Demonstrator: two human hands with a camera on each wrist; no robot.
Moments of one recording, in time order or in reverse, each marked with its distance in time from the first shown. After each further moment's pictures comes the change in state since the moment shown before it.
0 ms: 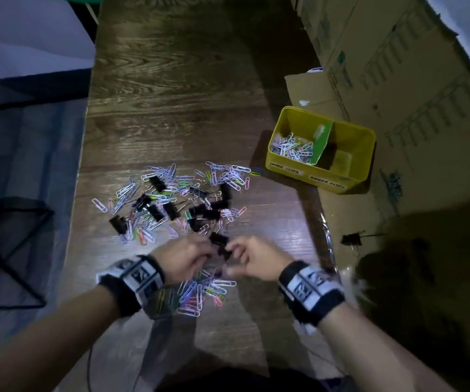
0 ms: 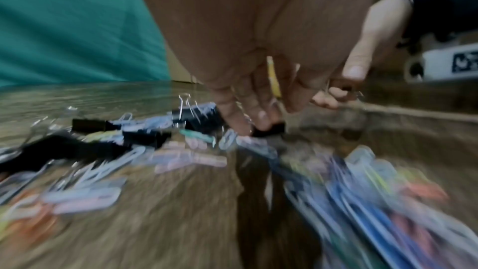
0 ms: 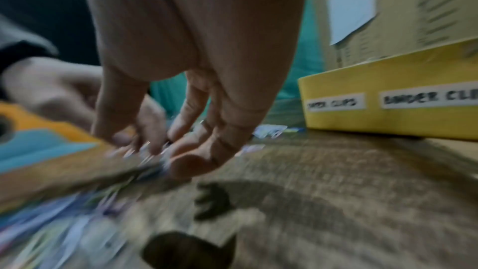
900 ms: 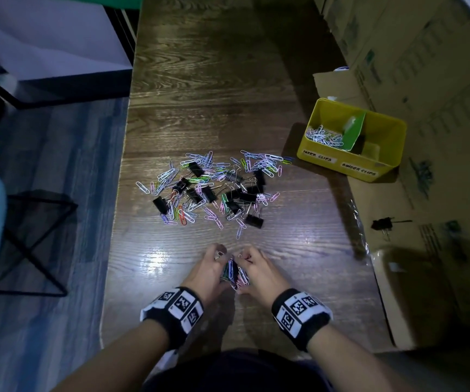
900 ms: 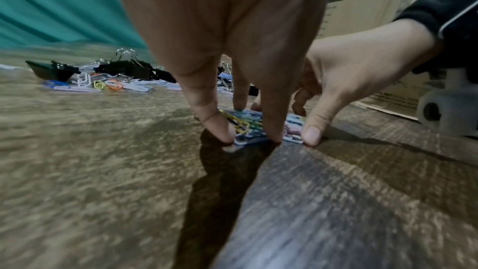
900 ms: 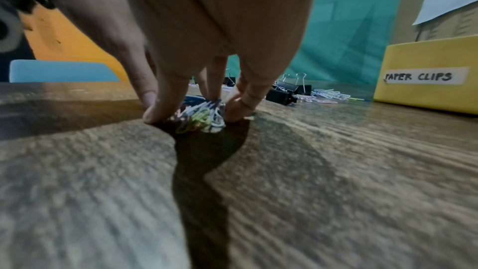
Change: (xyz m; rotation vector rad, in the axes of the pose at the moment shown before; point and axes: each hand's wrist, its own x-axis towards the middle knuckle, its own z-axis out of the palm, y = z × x) left_hand -0.069 0.007 0.080 -0.095 0.109 -0.377; right_hand 0.006 0.000 0.130 -0.454 0.149 -0.068
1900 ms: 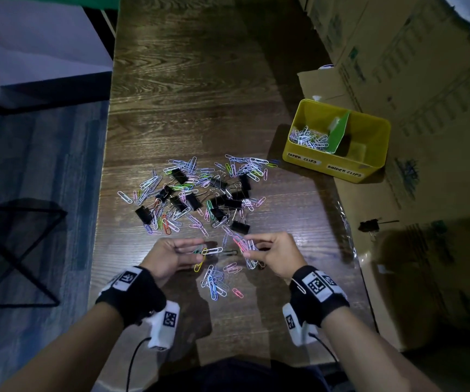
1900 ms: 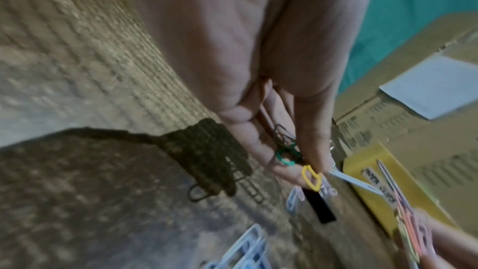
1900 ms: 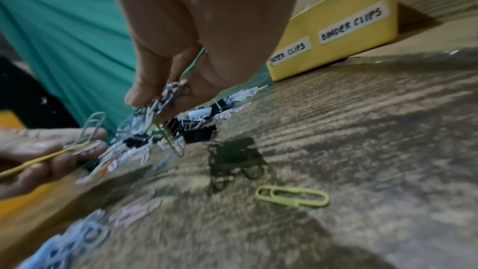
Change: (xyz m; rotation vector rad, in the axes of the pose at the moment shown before) left_hand 0.027 -0.022 -0.054 -1.295 0.021 -0.371; right_hand 0.007 0.045 -0.061 1.007 0.225 0.255
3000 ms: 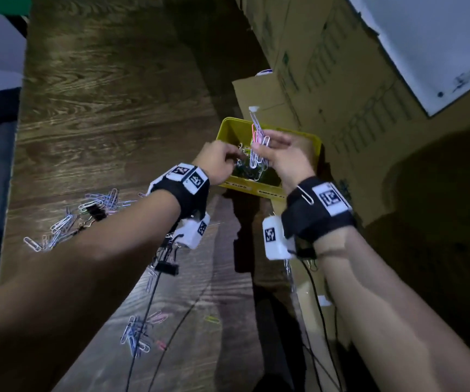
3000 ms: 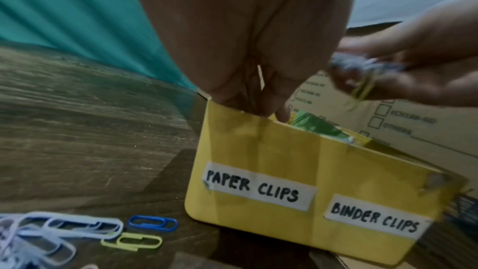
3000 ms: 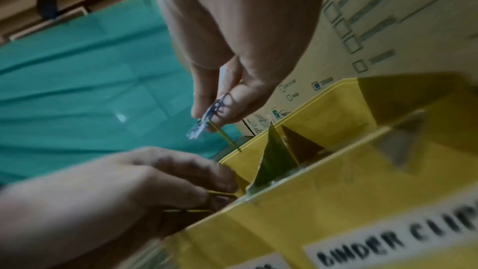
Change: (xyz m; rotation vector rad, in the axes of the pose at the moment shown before) left_hand 0.165 0.195 0.242 1.081 0.010 0.549; right_hand 0.095 -0.126 -0.206 0.440 0.422 -0.130
